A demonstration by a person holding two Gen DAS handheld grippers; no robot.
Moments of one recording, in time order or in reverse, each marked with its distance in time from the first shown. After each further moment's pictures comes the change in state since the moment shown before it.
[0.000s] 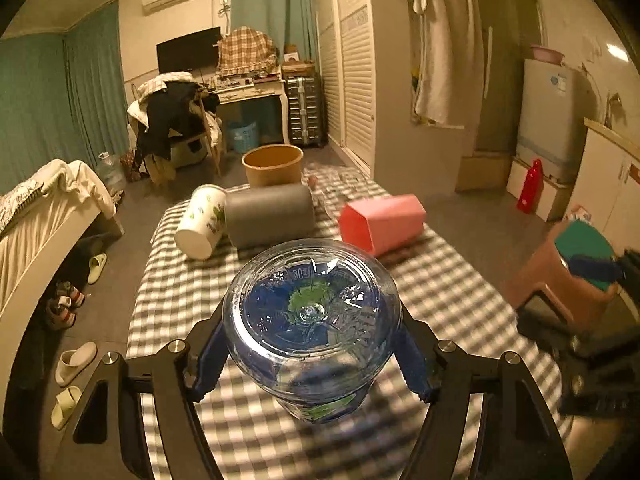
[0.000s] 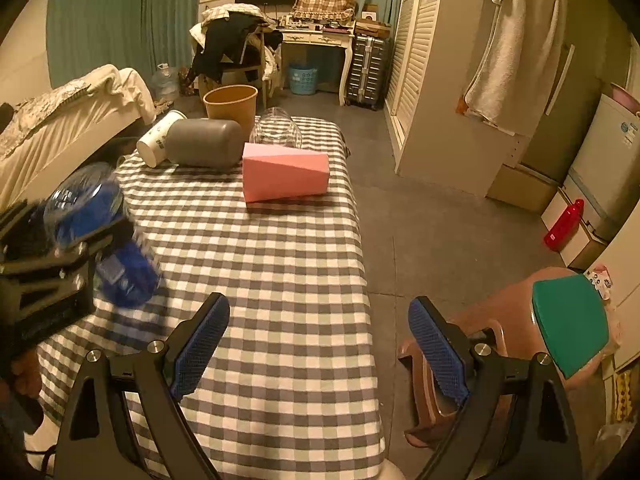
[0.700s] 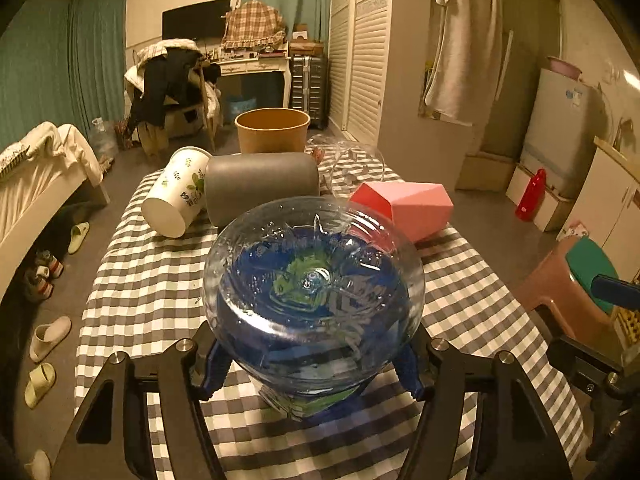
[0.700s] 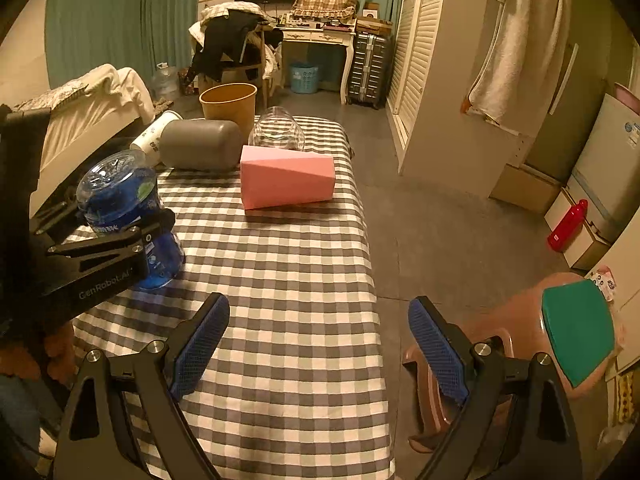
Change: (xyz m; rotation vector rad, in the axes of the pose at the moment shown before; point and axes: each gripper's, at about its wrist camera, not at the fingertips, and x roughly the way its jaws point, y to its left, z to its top) left arm 0.059 0.009 -0.008 -0.074 0.071 -0.046; right arm 0.021 0.004 0.010 0.001 0.022 -0.004
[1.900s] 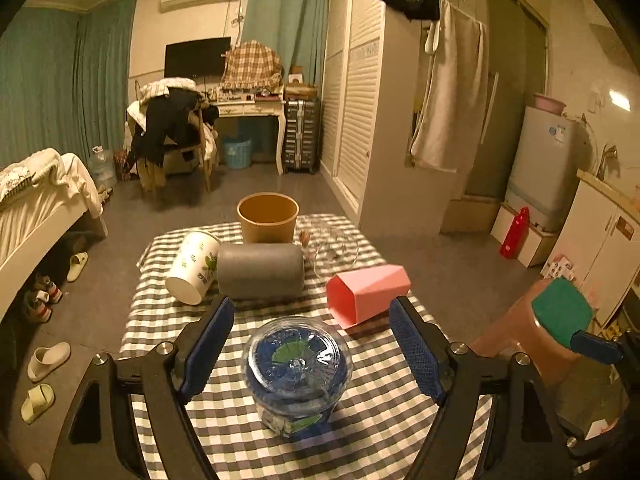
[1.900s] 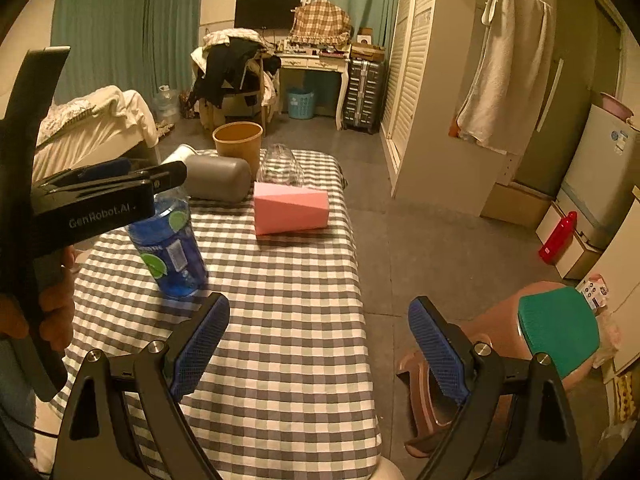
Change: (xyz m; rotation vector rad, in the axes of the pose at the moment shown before) left arm -0.082 0.002 0.049 -0.027 -0.154 -0.043; right arm -0.073 0.001 -0.004 0.009 -0.121 0.000
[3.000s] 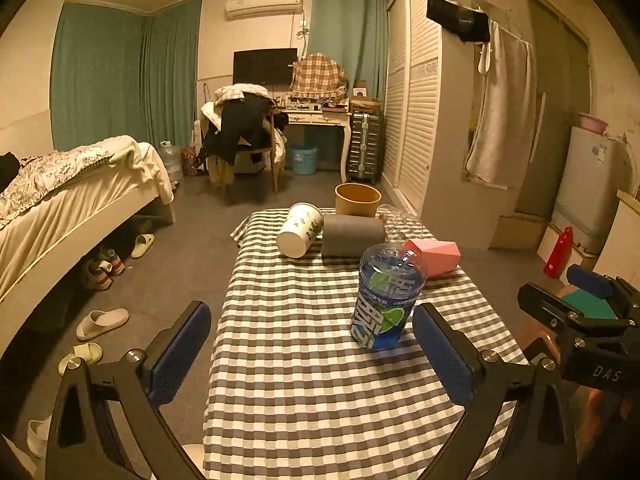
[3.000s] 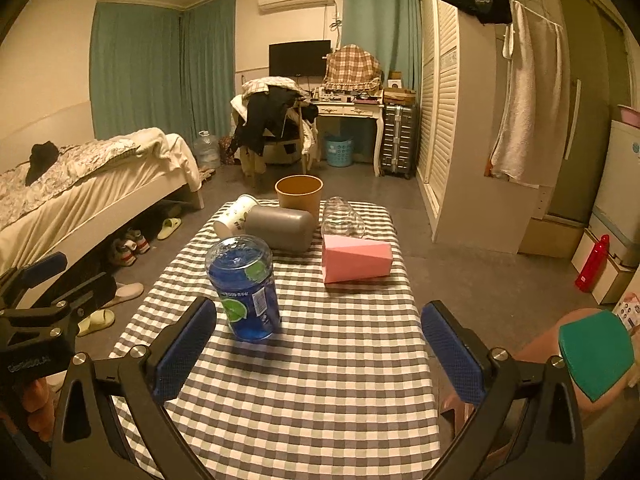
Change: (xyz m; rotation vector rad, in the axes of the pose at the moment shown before) left arm -0.102 0.038 -0.064 -0.075 -0.041 0.219; right arm -0.021 0.036 0.003 0.019 -0.163 0.131
